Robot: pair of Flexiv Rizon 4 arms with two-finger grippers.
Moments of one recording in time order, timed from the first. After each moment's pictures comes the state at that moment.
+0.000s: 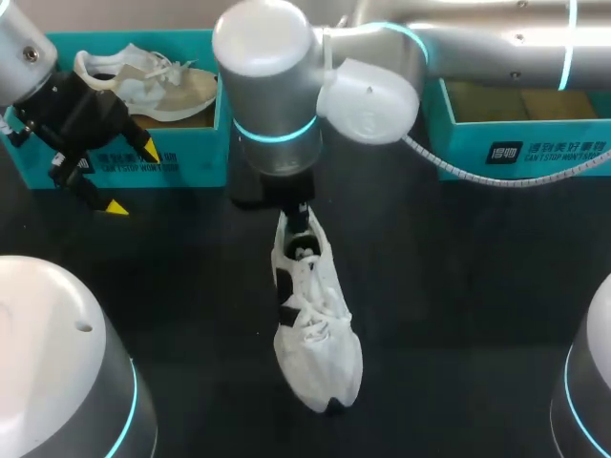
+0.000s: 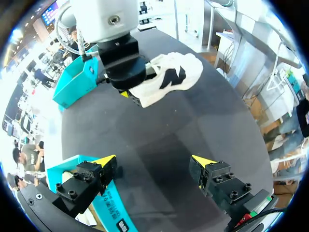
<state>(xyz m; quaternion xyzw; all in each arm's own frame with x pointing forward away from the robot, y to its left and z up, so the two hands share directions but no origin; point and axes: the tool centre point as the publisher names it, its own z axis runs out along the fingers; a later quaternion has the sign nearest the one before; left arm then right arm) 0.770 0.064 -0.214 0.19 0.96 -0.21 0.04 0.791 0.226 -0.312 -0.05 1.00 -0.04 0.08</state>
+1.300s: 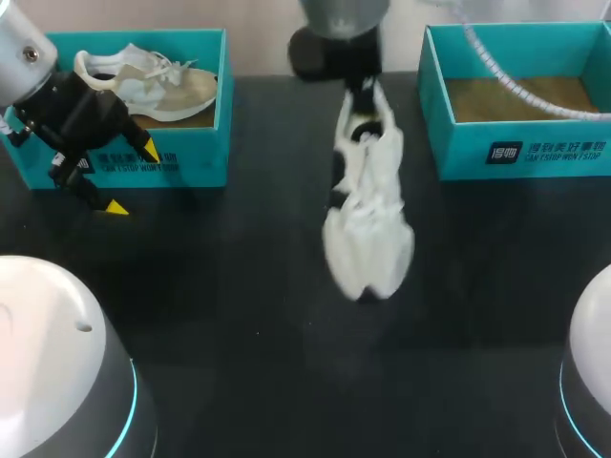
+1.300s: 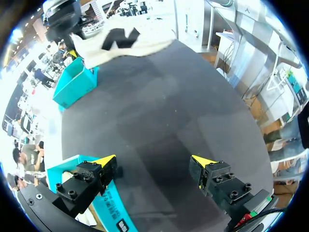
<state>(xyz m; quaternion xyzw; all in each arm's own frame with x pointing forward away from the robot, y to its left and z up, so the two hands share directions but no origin) 0.770 0.064 -0.214 0.19 0.96 -0.21 0.04 0.878 0.111 -0.156 0.05 0.98 -0.10 0.13</state>
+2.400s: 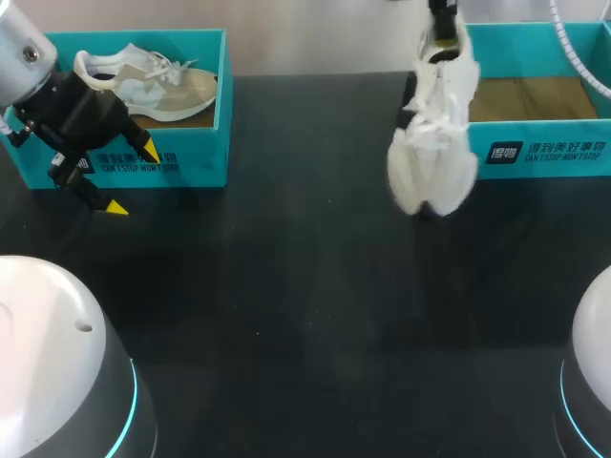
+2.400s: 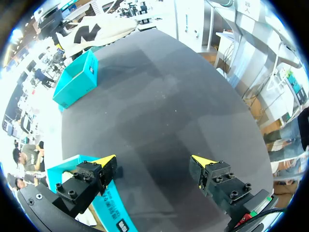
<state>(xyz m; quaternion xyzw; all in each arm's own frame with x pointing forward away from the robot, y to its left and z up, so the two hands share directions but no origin) 0.770 0.064 -0.214 0.19 0.96 -0.21 0.04 0.959 -0.008 -0.102 0.10 0.98 -0.13 0.13</state>
